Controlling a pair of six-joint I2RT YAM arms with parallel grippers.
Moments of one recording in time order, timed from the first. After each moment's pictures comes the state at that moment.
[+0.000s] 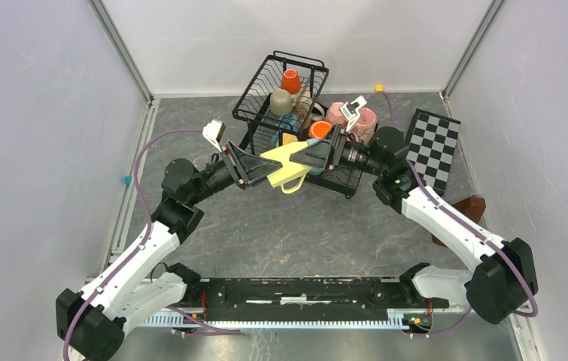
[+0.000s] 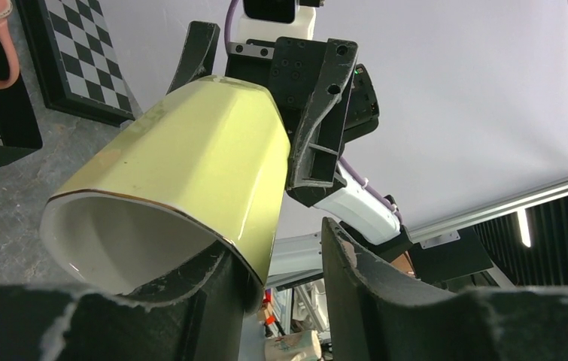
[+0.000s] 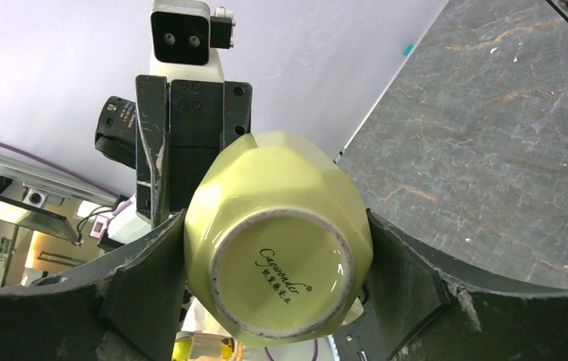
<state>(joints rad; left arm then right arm) -0.51 0.89 0.71 0.38 0.58 -1.28 0.54 1.22 0.92 0.36 -0.67 1.03</state>
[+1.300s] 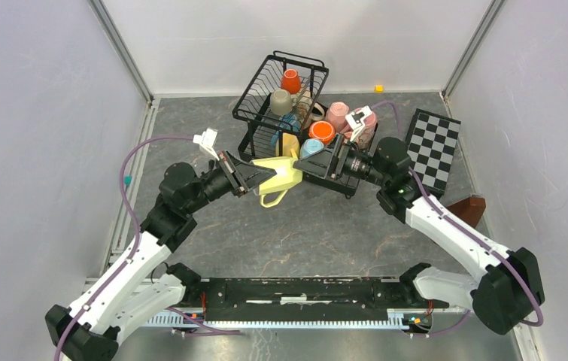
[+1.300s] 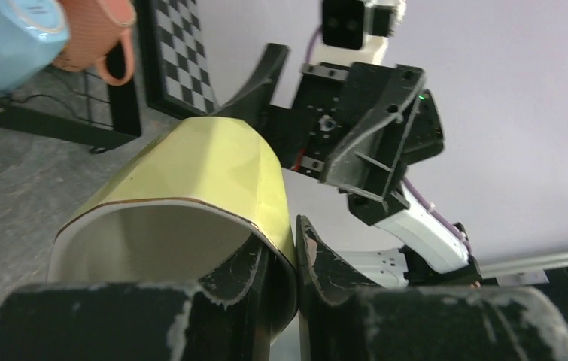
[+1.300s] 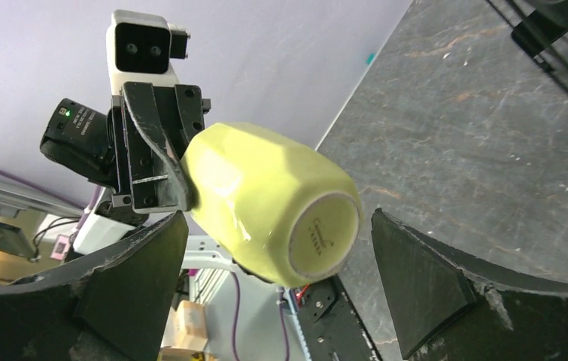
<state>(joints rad) -0.55 0.80 0.74 0.10 0.42 -1.11 0.55 1.16 0.82 0.36 -0.60 0.98</state>
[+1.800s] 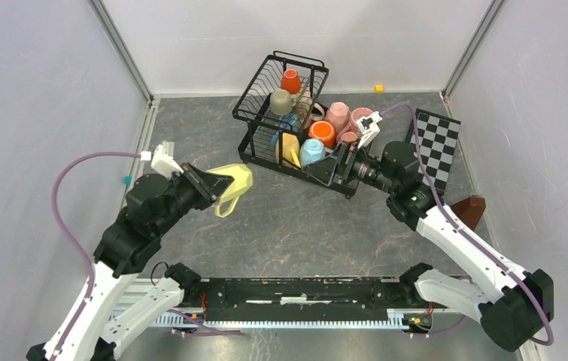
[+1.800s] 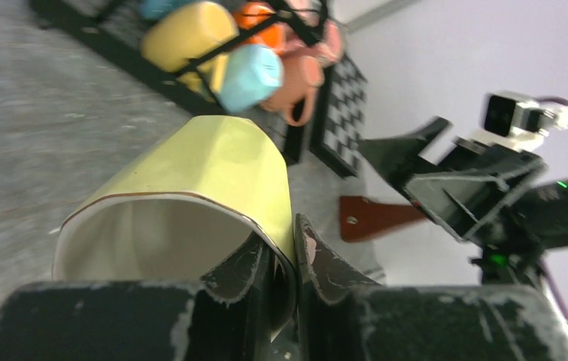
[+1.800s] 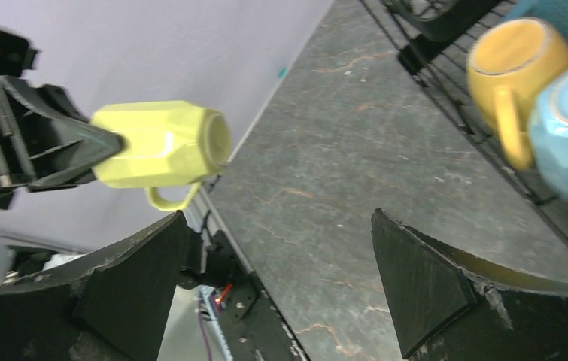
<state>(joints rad) -0.54 0.62 0.98 -0.60 -0.02 -0.93 0.54 1.03 0.82 0.13 -0.44 0.73</state>
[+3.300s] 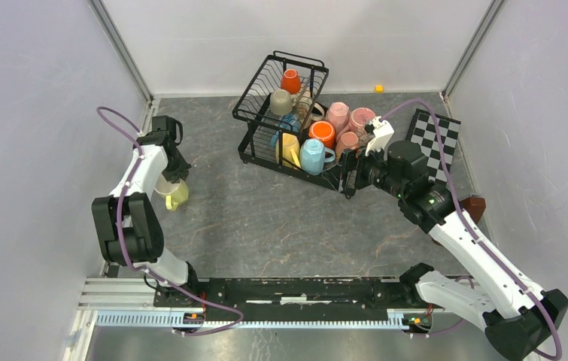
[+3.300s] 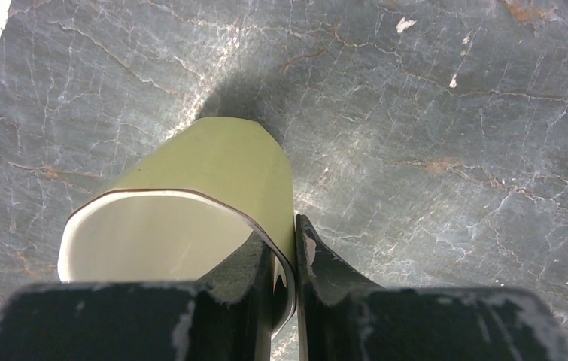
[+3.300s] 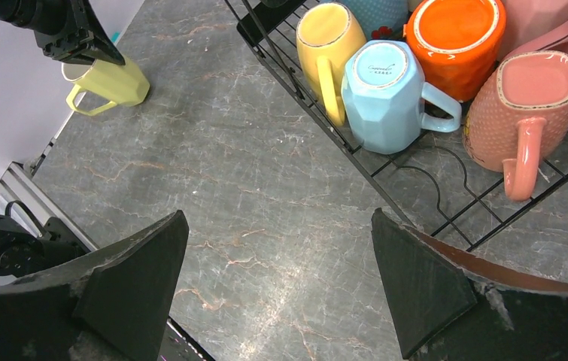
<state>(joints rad) 0.11 1.57 1.18 -0.80 -0.22 -0.50 0.54 0.95 0.94 -0.34 -0.16 0.33</state>
